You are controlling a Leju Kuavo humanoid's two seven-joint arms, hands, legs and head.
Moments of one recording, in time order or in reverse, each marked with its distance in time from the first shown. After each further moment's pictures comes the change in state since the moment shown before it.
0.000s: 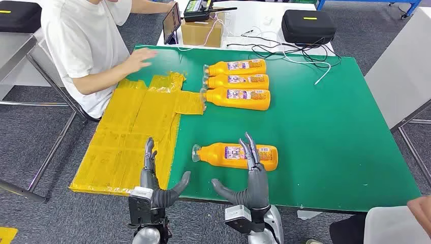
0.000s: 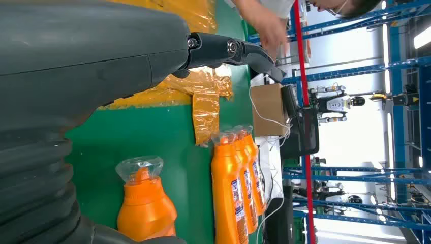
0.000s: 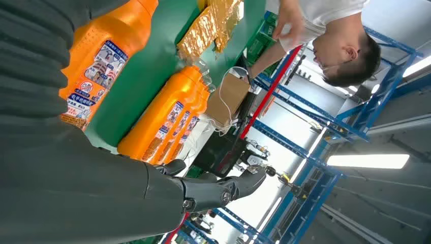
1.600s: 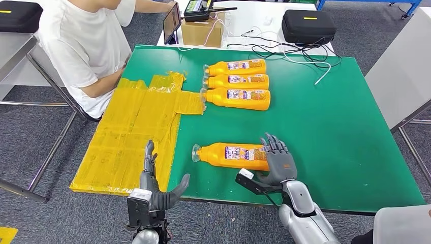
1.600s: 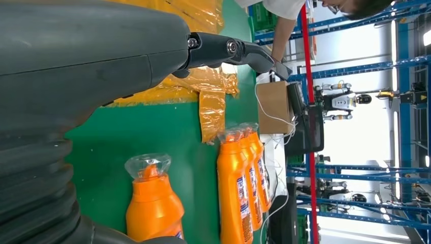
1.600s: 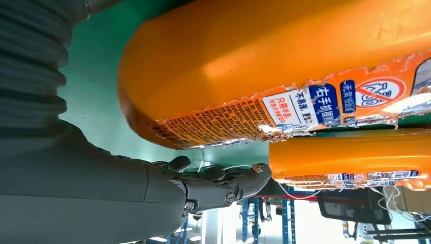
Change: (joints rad) left arm 0.020 -0.002 0.014 -0.003 0.012 -0.031 0.000; right arm -0.263 -0.179 -0.094 0.398 0.736 0.158 0.653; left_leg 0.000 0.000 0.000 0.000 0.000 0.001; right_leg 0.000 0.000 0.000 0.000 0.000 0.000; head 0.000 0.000
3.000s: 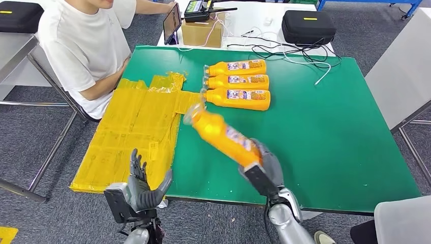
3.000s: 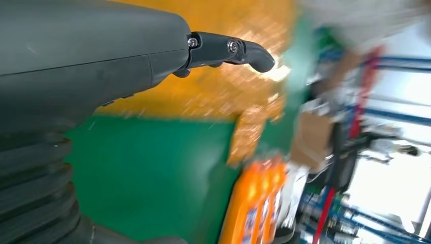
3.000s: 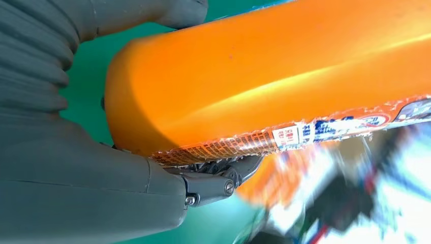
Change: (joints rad) left arm 0.017 -0.011 0.069 0.001 0.240 -0.050 0.031; right arm 0.063 0.120 -0.109 -0.078 -0.672 0.140 -0.343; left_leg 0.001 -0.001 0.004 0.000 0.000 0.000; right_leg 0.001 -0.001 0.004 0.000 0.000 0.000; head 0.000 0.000
